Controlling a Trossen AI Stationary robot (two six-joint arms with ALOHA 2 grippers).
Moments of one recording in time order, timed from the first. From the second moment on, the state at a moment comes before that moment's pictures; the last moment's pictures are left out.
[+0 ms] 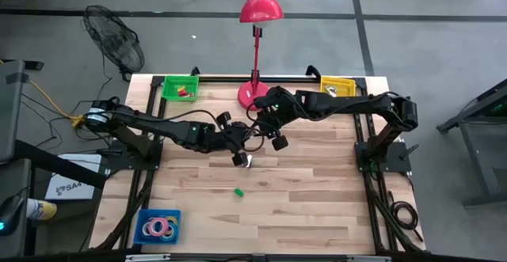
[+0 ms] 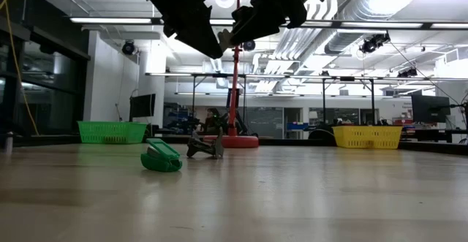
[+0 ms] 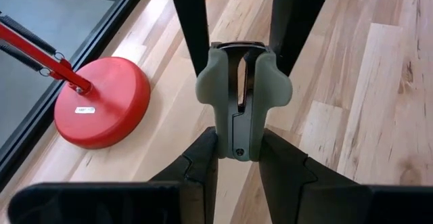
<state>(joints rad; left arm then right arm) -0.13 1.51 1.13 -0.41 -0.53 -0.26 -0.18 1.67 1.34 -0.38 -0.29 -0.58</state>
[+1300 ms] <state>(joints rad) -0.13 1.51 1.13 -0.43 -0.56 -0.19 -0.29 1.67 1.34 -0.73 -0.04 -0.32</state>
